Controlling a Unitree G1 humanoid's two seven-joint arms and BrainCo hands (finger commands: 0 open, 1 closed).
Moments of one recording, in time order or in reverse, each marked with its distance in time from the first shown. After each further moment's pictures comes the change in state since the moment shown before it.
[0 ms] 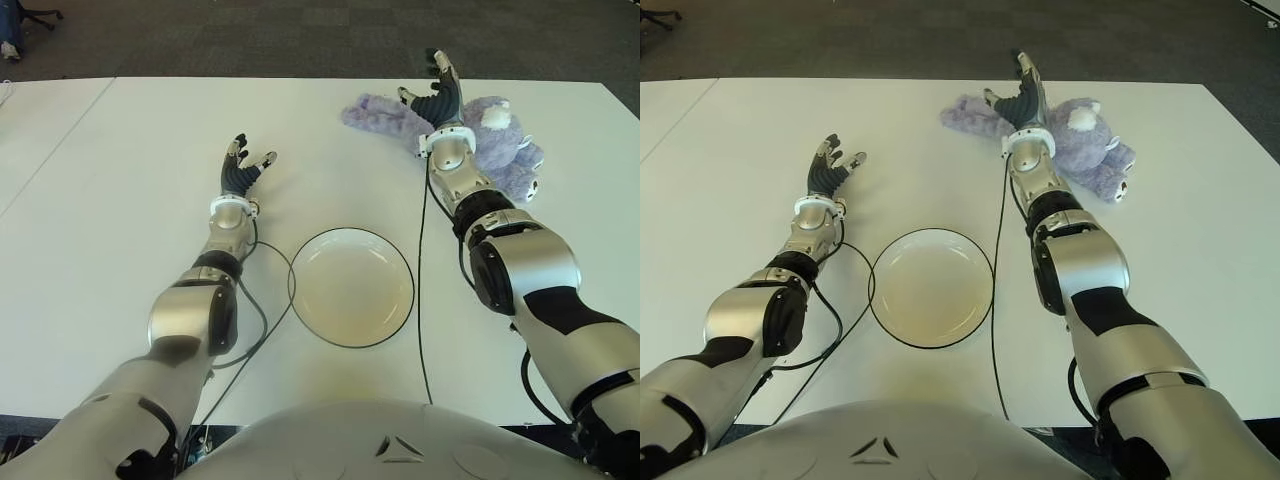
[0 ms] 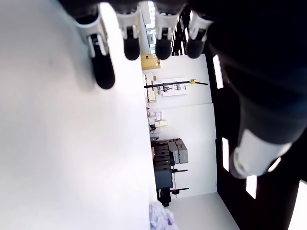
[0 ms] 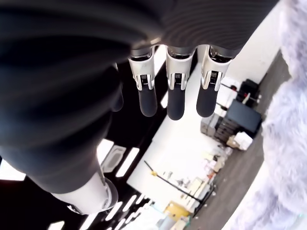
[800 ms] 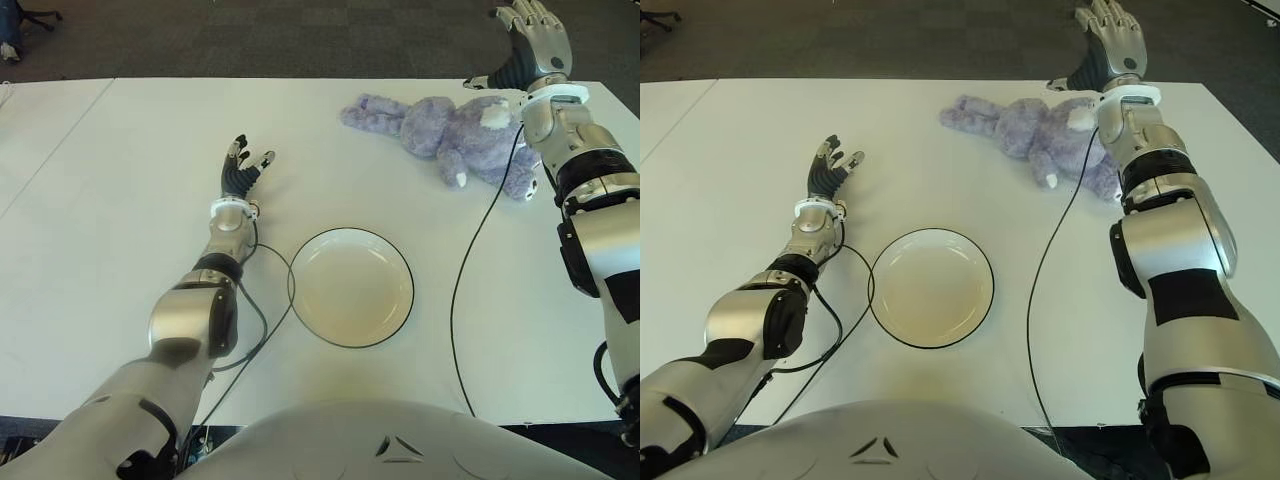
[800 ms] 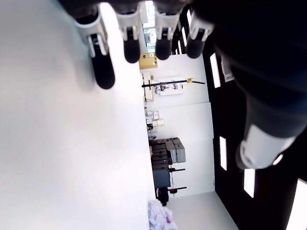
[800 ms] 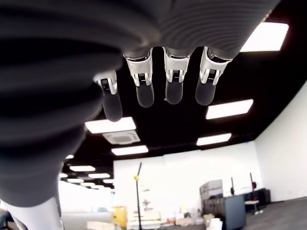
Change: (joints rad) left arm 0.011 -0.005 0.001 -0.002 0.000 -0.021 0.000; right arm -0.121 -0.360 0.383 0.023 -0.414 0.046 -0.120
